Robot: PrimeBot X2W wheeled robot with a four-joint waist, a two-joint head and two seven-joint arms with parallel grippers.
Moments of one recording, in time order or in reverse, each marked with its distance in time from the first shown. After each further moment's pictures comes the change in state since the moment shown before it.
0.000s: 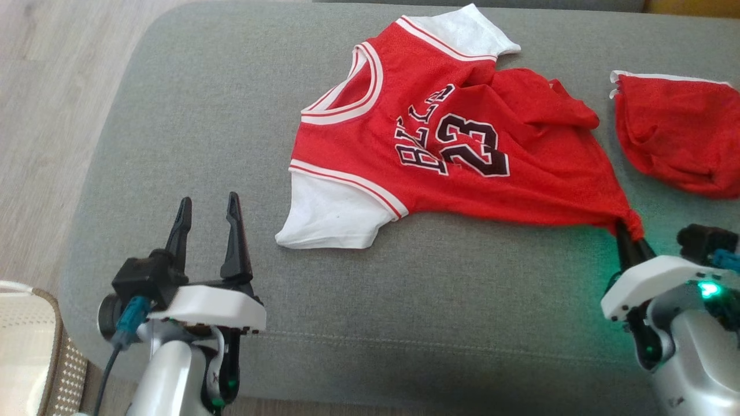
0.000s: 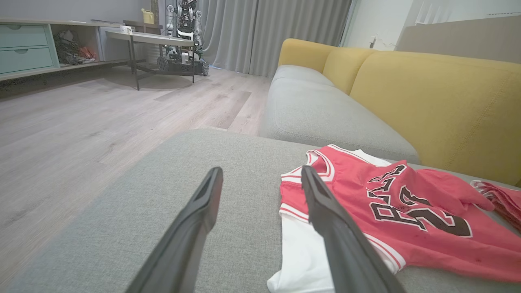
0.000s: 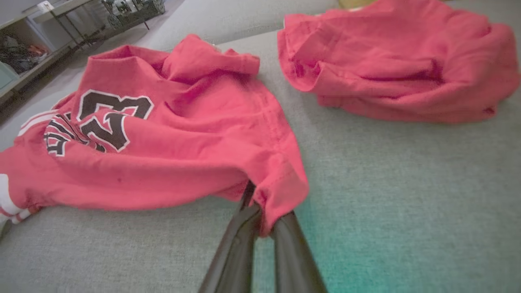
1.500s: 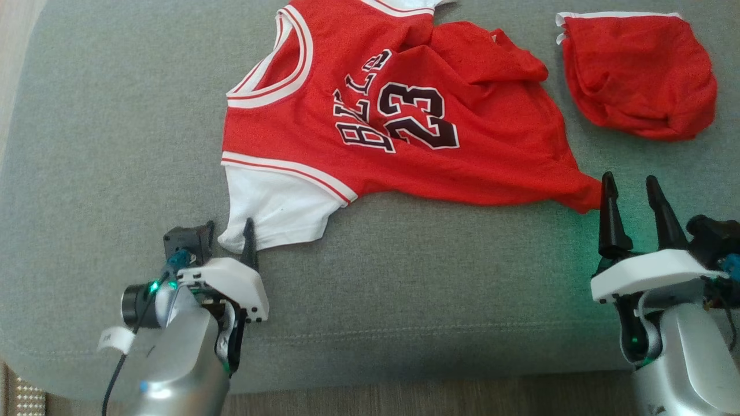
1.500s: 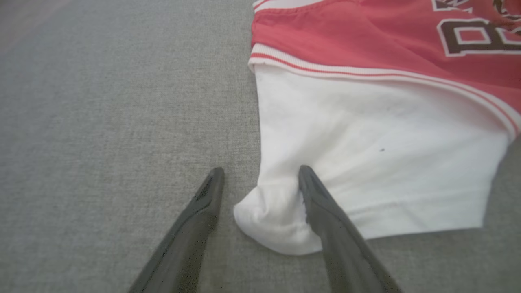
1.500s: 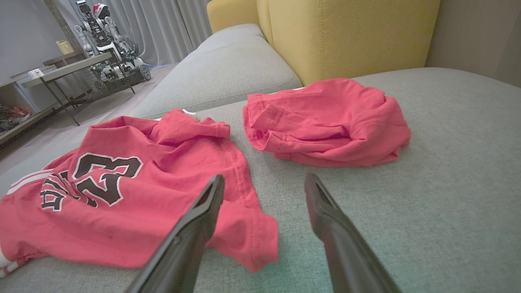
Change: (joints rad) left arm -0.336 -0.006 -0.083 0.744 -0.006 -0.034 -0.014; right arm 0.093 0.139 -0.114 -0.342 -0.152 0.000 -0.085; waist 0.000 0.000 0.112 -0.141
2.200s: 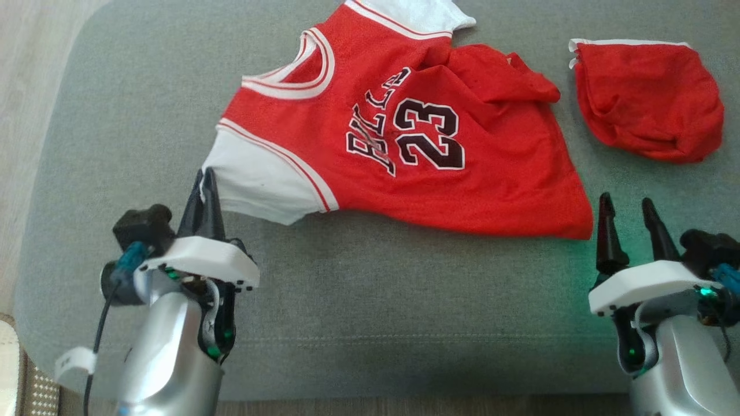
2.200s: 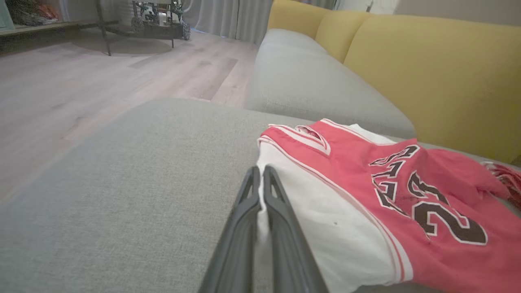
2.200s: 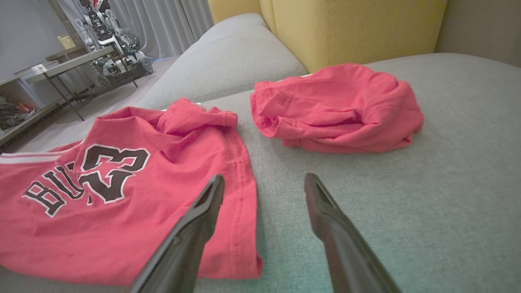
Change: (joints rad) left arm 0.110 -0.005 0.105 -0.410 -0.043 -0.001 0.007; right arm 0.002 0.007 -0.025 0.081 -0.001 0.000 0.003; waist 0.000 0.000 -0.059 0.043
